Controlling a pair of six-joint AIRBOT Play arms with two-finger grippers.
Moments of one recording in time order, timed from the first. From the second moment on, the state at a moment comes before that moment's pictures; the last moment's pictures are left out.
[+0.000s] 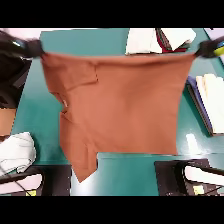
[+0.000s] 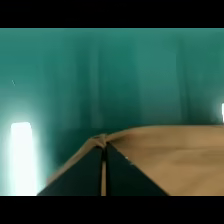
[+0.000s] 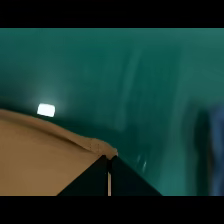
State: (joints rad) left arm -0.03 -1.41 1.65 1.32 -1.12 -1.56; right arm -0.15 -1.38 1.68 -1.34 1.36 1.38
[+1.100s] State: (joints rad) left arm 0.00 -1.66 1.51 1.25 -1.31 -1.46; right arm -0.15 -1.51 1.47 -1.34 1.30 1.37
